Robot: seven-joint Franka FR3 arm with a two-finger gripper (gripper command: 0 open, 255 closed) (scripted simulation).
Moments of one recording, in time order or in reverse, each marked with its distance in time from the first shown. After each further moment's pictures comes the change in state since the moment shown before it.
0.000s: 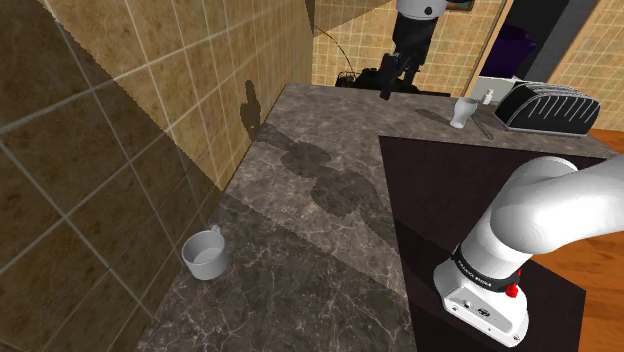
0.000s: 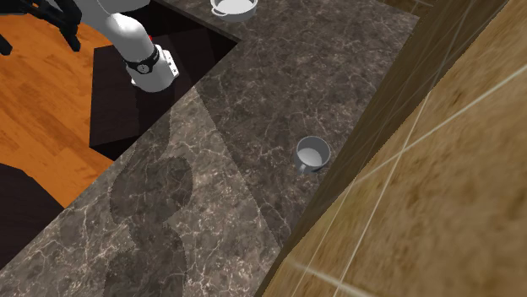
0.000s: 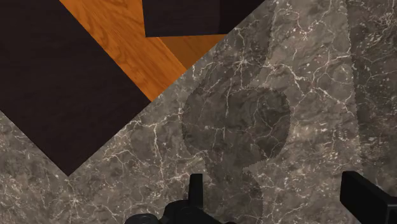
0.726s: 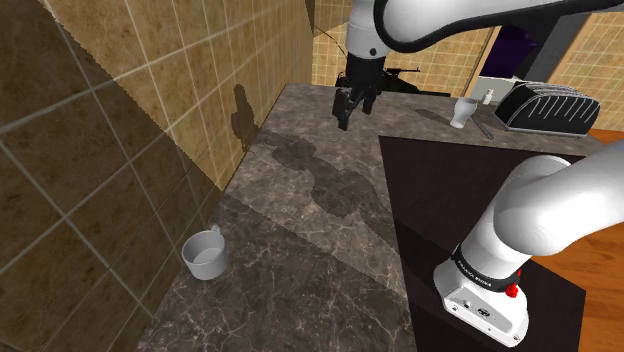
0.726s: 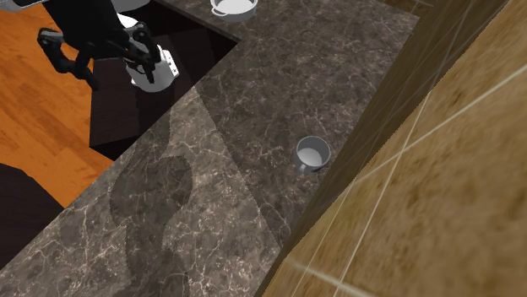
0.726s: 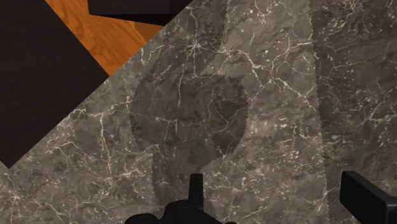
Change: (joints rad) arm 0.062 0.164 0.134 -0.037 0.074 0.178 0.140
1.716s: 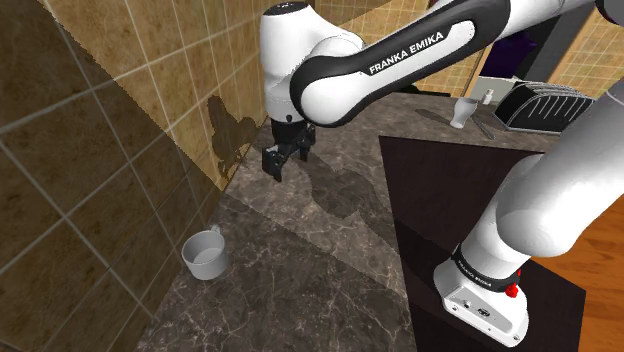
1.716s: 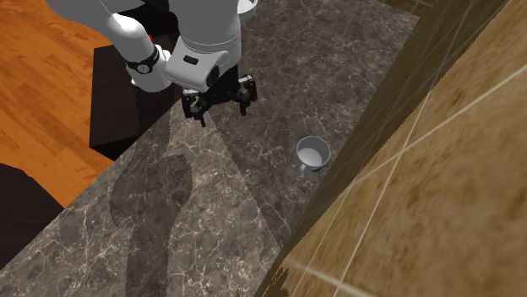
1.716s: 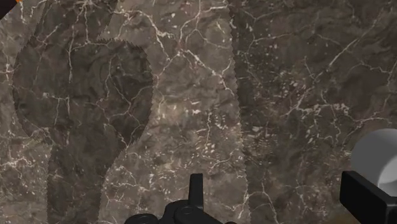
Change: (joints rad) arm 0.061 0.428 0.225 0.127 -0.025 0.265 0.264
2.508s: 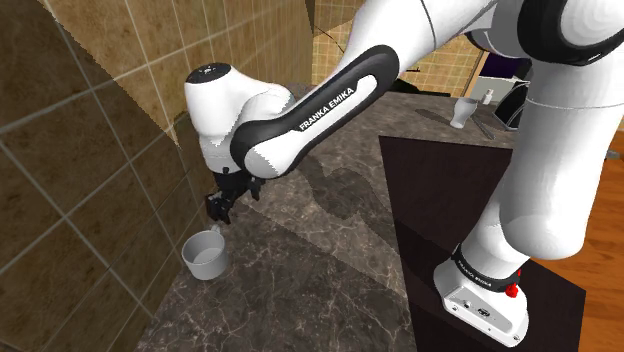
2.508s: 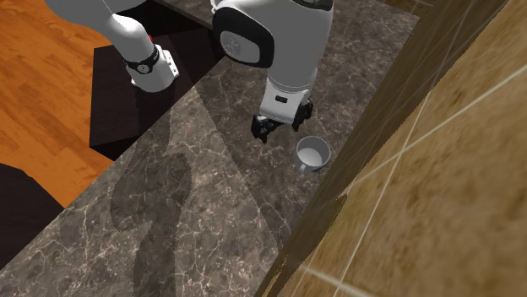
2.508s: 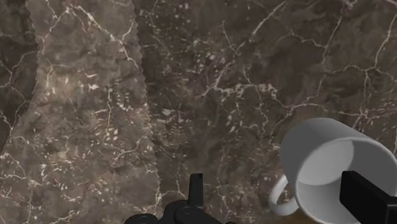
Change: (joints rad) arm 0.108 0.438 0.073 0.280 -0.216 0.084 0.252
